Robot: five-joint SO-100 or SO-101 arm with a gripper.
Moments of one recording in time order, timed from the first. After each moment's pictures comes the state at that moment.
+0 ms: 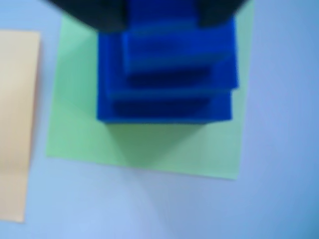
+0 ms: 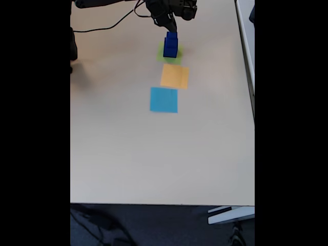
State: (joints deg) arm -6.7 75.3 67.2 61.3 97.6
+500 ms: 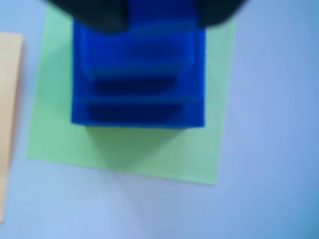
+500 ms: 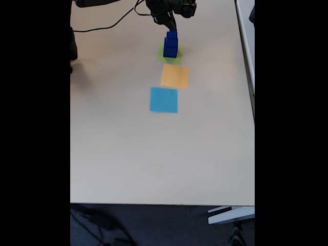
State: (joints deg) arm -7.8 75.3 67.2 61.3 97.5
